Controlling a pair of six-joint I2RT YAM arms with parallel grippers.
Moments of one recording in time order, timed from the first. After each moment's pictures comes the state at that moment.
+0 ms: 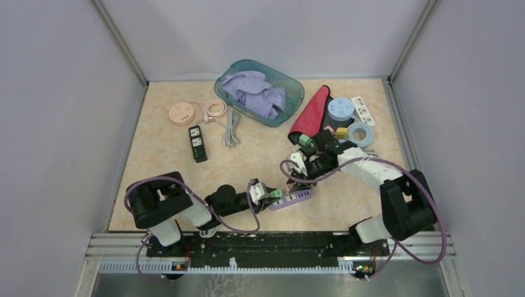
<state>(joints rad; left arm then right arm) -1.10 1.67 0.22 1.35 0.12 0.09 0.42 1.41 0.81 -0.67 -1.04 -1.26</state>
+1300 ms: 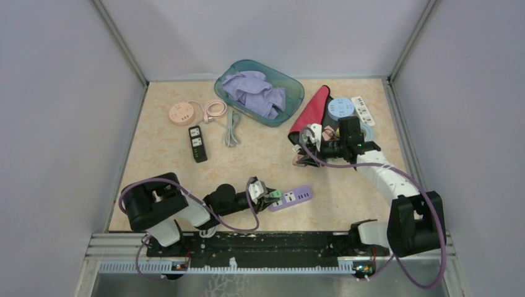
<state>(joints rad) -1.09 1.63 0.22 1.30 0.14 0.04 0.22 1.28 0.80 -0.39 -1.04 -0.88</state>
